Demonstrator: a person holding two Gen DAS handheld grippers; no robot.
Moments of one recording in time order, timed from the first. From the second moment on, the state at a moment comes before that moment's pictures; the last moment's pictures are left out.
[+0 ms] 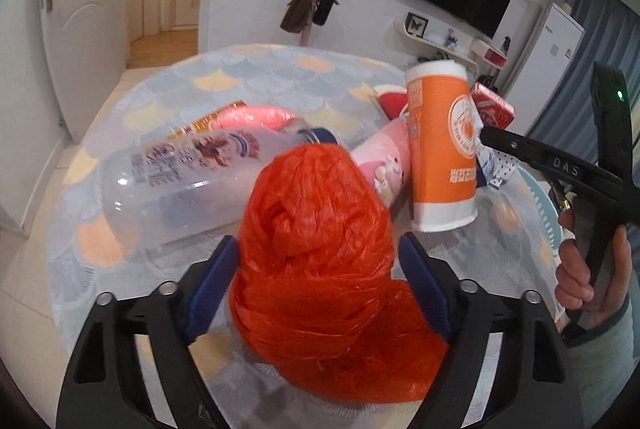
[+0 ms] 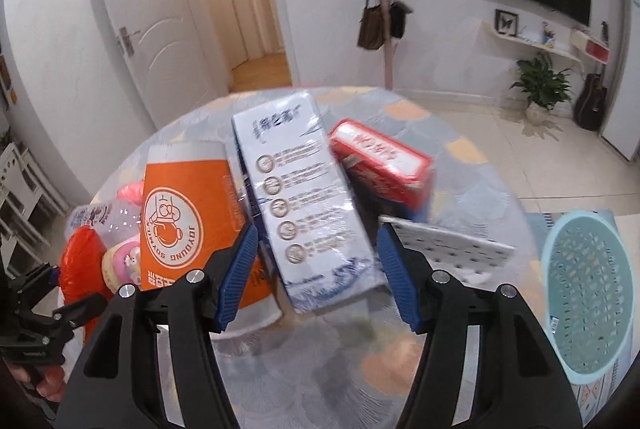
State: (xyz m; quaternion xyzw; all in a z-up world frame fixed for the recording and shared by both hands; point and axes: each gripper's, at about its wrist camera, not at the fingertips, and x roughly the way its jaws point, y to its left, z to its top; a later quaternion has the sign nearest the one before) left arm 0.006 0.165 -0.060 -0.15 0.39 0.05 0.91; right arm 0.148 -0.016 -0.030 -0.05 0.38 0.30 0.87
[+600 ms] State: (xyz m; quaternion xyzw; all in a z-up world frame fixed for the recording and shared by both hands) left arm -0.003 0.177 -0.058 -0.18 0.37 0.01 0.91; right arm 0.139 0.013 -0.041 -0.07 0.39 0.32 0.86
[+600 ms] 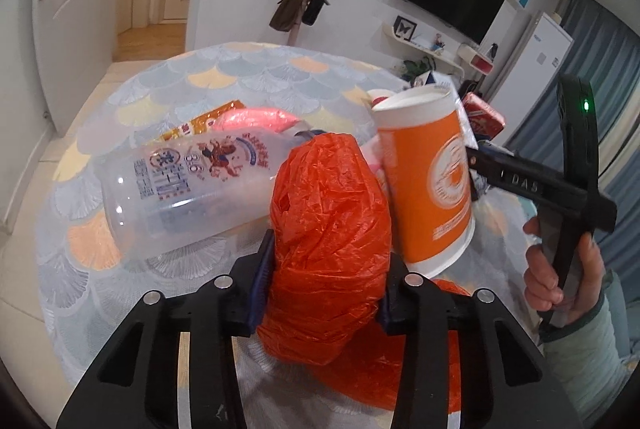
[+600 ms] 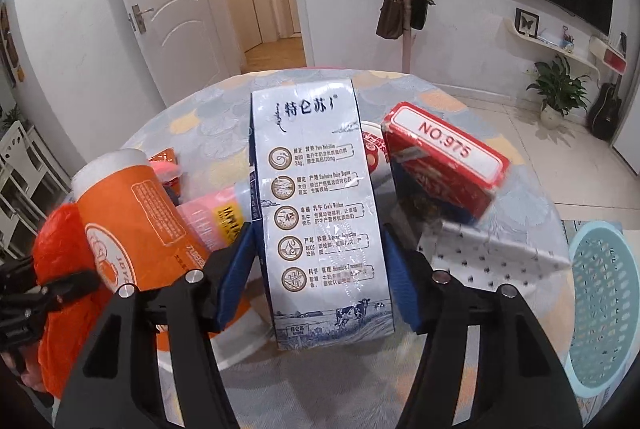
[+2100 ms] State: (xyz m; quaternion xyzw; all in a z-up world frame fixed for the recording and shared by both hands) left arm 0.154 -0.092 0.028 -0.02 0.31 -0.25 0.92; right arm 0.123 -0.287 0.018 0.09 0.29 0.00 0.95
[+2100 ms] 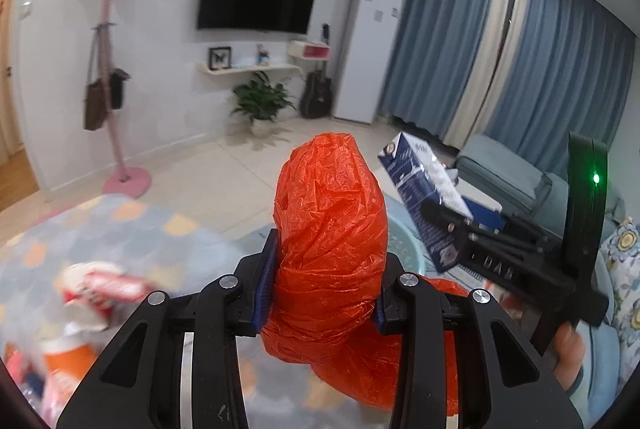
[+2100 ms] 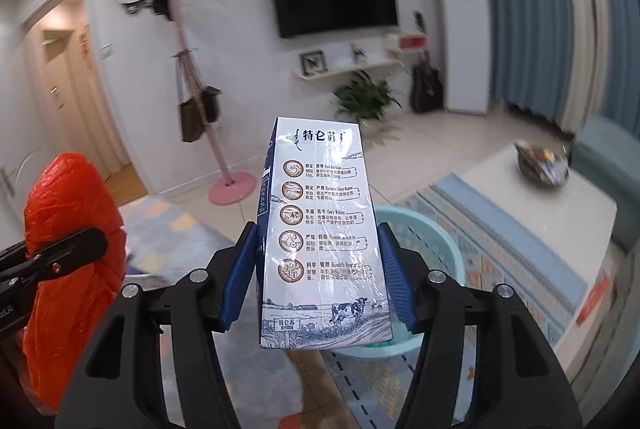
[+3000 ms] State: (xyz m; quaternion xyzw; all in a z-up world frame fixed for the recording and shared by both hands) left arm 0.266 -0.181 -0.055 -0.01 0.40 -0.23 0.89; right arm 0.186 -0.376 -0.098 0.19 0.40 -0.08 0.89
